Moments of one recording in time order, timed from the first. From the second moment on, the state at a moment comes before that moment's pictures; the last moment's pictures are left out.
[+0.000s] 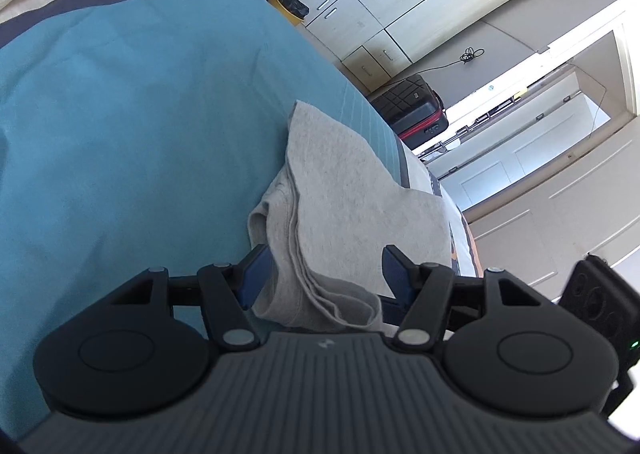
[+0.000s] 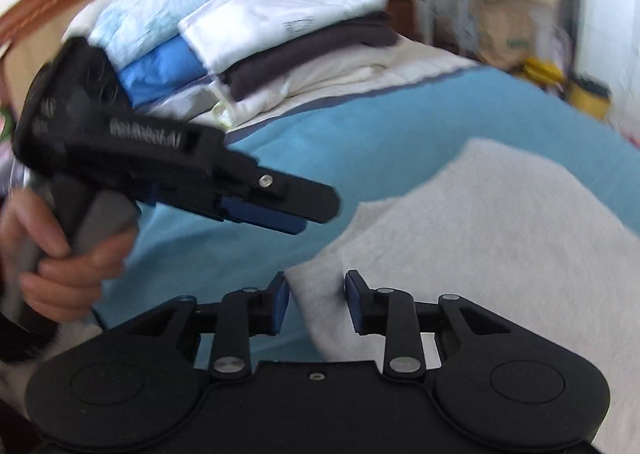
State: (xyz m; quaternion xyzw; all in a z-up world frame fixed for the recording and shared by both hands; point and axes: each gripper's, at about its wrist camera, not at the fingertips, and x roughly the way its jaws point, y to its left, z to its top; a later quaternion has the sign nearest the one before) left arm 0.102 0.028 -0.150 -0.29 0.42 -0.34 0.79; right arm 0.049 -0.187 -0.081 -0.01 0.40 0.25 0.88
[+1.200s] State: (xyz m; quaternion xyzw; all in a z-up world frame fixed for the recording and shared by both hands) left arm 0.091 0.007 -0.133 -0.12 0.43 -0.23 0.87; right arm 0.066 -0.458 -0.098 0.26 0.42 -0.07 0.86
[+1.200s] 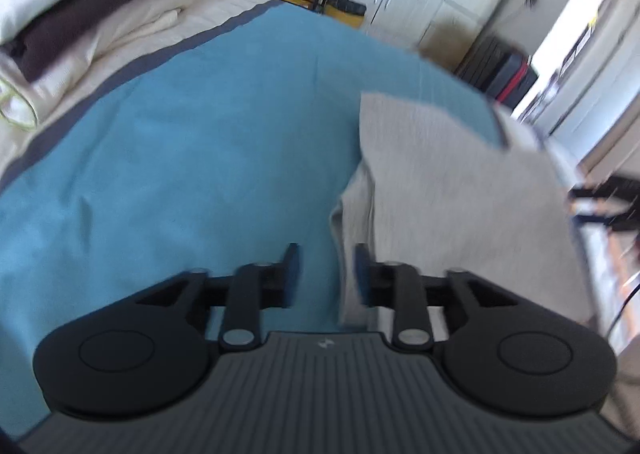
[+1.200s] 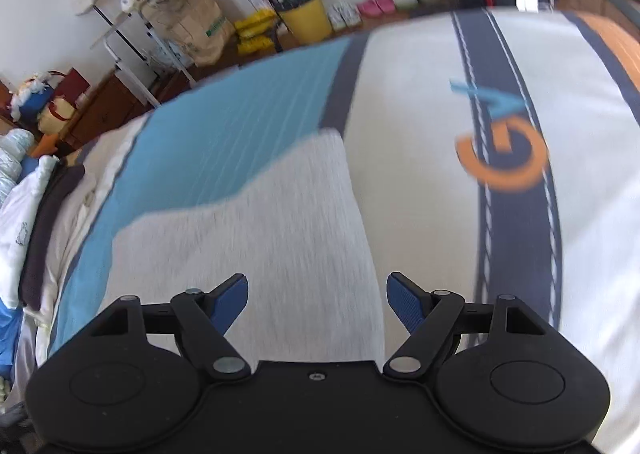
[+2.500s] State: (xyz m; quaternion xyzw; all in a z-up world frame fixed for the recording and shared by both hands) left arm 0.157 -0.124 -0.089 0.00 0.38 -0.30 0.88; right arm 0.107 -0.519 -0.121 0.41 0.39 -0.04 0.82
